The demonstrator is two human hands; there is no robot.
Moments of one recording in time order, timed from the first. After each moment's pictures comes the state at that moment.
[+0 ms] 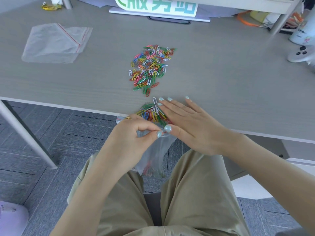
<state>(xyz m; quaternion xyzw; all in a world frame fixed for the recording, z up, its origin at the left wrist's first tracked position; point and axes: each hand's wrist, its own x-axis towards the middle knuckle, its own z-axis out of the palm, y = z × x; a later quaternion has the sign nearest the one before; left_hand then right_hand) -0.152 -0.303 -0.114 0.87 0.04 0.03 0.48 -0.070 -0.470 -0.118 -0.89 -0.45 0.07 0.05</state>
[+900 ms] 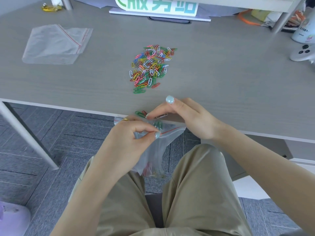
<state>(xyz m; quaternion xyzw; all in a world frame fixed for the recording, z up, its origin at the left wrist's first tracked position) -0.154 -0.300 -0.114 0.87 0.05 0.04 0.49 -0.057 -0.448 -0.114 -0.75 -0.33 0.26 0.52</state>
